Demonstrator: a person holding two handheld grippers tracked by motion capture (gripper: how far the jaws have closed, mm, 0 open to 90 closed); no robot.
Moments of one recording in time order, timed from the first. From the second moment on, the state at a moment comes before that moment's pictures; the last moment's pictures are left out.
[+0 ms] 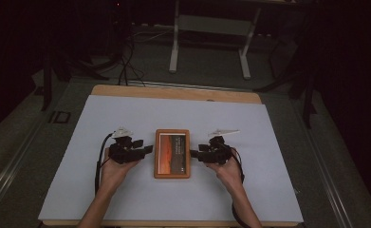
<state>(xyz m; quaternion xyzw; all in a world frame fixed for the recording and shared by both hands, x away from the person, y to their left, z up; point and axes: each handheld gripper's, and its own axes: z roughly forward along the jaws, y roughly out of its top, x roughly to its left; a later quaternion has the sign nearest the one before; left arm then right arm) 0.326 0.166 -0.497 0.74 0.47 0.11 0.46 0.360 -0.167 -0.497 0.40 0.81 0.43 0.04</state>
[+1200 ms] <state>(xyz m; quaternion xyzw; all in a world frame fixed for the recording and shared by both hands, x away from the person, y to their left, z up) 0.315 0.175 -0.484 0.73 0.48 0.13 0.47 0.387 -0.111 -0.482 0.32 0.84 0.39 0.19</state>
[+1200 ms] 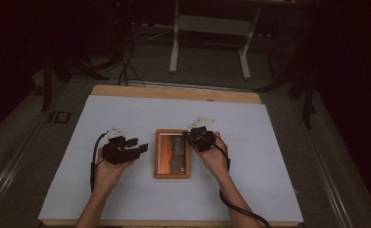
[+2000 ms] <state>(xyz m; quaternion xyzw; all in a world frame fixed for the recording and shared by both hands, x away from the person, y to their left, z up) 0.315 0.171 -0.482 0.74 0.47 0.12 0.48 0.410 -0.110 -0.491 0.34 0.84 0.39 0.17</state>
